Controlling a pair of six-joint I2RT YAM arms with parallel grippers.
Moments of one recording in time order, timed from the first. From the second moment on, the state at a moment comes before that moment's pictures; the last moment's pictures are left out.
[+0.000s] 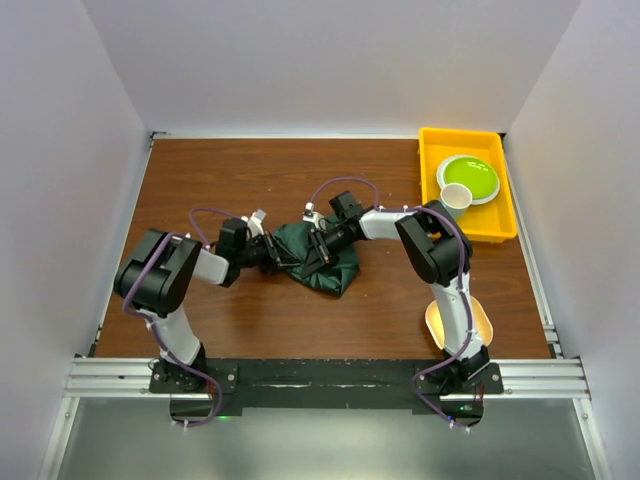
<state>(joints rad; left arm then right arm) -0.29 1.78 0.54 0.59 0.66 -0.94 0.58 2.23 1.37 -0.26 -1.03 0.31</state>
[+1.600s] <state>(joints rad) -0.29 1.83 0.65 0.42 0.69 -0.82 0.70 1.84 1.14 -0.51 -0.39 0.09</state>
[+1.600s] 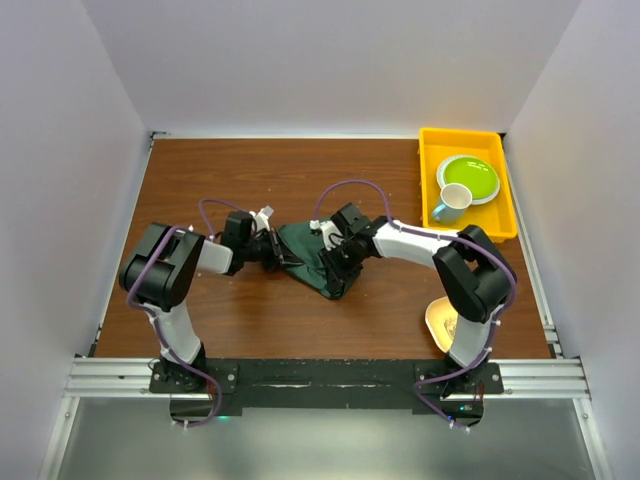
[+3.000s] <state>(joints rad) -0.26 1.89 0.86 -0.07 0.79 -0.67 1.06 1.99 1.33 -0.31 0.19 -0.21</state>
